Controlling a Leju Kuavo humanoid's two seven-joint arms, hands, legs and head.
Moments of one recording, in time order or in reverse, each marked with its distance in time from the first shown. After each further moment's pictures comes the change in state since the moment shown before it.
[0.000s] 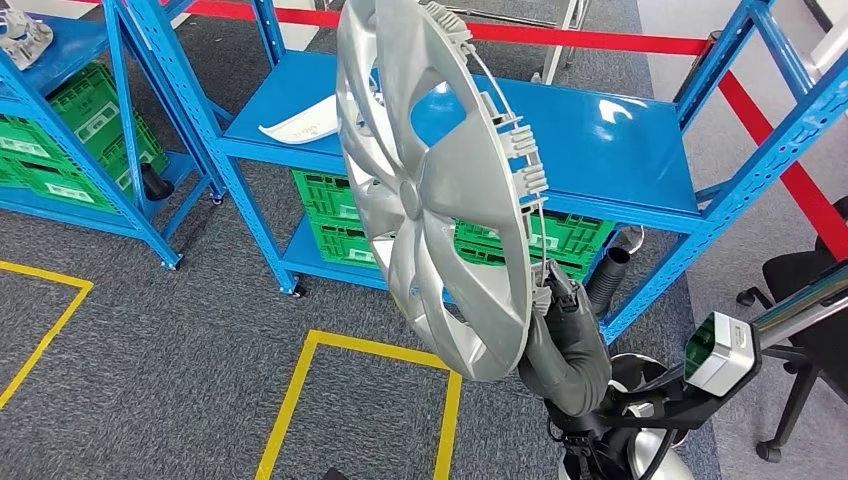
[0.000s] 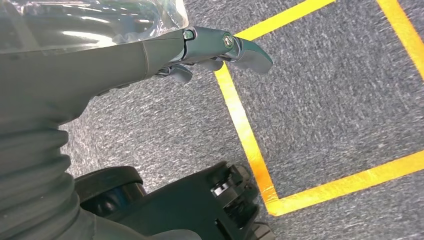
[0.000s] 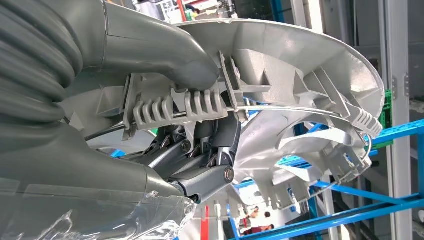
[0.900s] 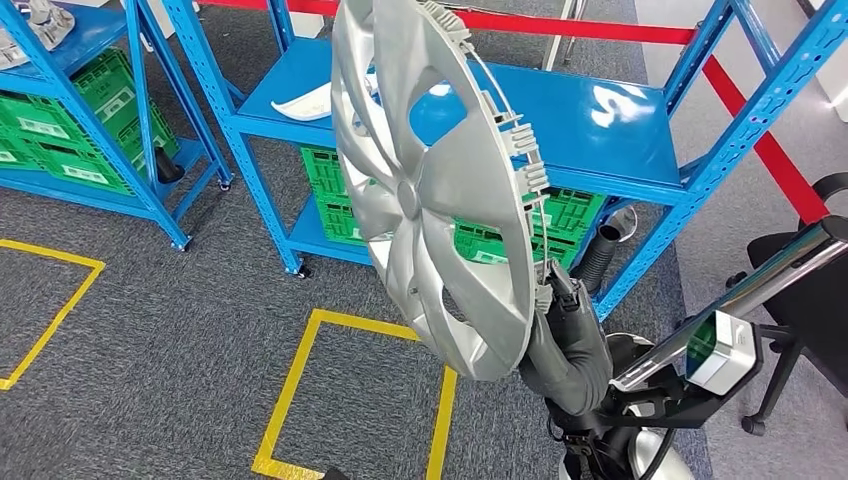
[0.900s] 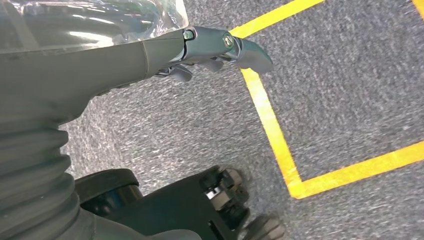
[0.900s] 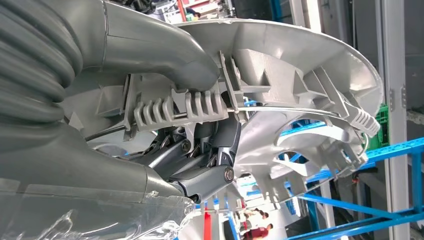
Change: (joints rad) left arm -0.002 -0.002 0.000 -0.001 0.002 0.001 0.000; right arm 0.000 0.000 -0.003 0.000 -0.003 -0.003 0.002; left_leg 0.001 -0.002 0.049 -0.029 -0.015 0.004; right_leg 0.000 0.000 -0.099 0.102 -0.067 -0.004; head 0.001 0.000
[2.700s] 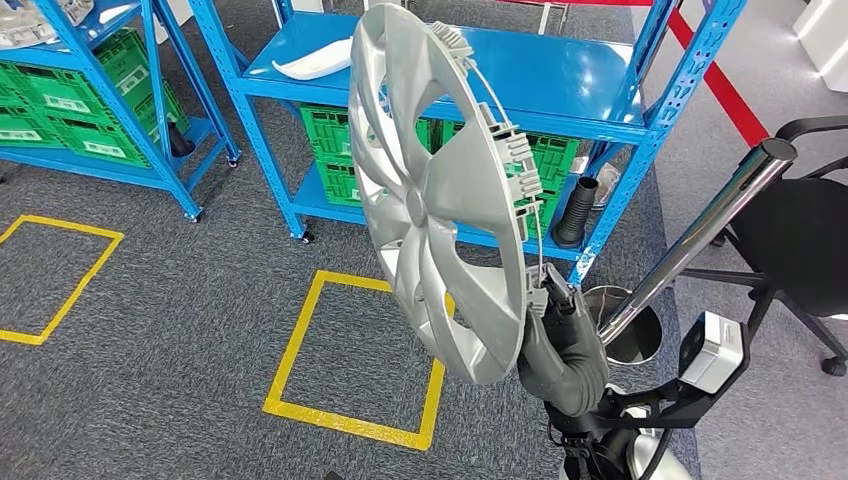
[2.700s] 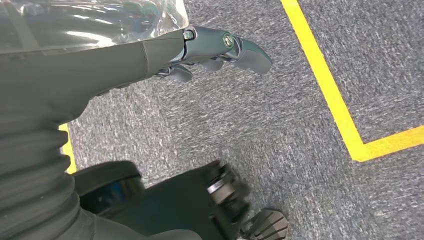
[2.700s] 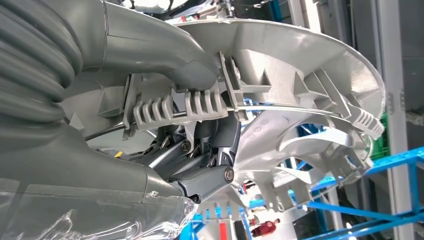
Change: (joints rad) left arm 0.010 0.001 0.000 -0.001 0.010 0.005 0.013; right arm 0.027 0.000 -0.003 0.003 0.000 -0.018 0.007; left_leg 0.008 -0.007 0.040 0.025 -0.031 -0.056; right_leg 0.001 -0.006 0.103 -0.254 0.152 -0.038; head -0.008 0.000
